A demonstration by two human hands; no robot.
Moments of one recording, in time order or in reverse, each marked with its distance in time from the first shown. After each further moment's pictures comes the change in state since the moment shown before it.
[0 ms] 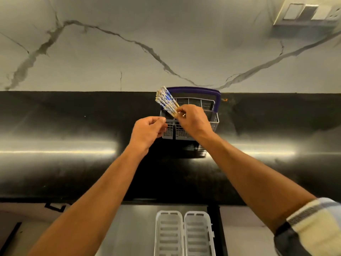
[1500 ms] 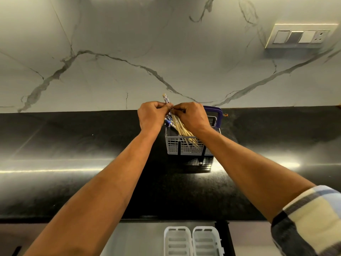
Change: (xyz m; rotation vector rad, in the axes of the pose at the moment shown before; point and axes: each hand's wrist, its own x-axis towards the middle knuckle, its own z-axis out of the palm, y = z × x) left_hand 0.049 0.072 -0.001 0.210 0.267 0.339; right_hand 0.038 -0.042 -0.029 0.152 0.119 -0.029
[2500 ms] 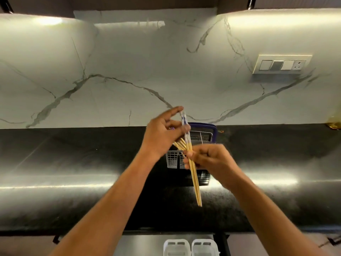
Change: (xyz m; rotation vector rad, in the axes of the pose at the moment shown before) left_hand -0.083 0.070 -0.061 -0.238 -0.398 0.143; right_hand -0.131 -0.033 -0.083 0.668 -0.285 0.159
